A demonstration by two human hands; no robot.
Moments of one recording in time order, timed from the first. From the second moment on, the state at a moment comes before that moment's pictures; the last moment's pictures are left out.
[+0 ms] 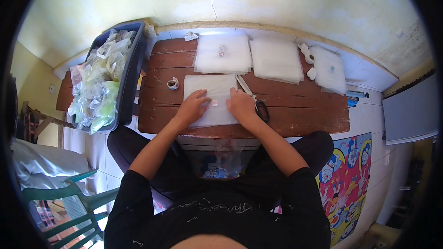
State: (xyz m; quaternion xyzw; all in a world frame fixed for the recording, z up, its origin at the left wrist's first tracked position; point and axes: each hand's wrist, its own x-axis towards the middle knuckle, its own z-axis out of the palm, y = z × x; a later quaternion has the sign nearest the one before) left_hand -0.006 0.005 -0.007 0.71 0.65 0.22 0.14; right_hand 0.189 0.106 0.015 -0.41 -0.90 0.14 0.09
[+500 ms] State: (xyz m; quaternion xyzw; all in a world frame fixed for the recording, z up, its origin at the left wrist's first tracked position) left_hand 0.013 0.001 -0.016 0.71 0.68 0.19 0.08; right_hand 0.192 0.114 0.012 -0.44 -0.87 0.18 0.12
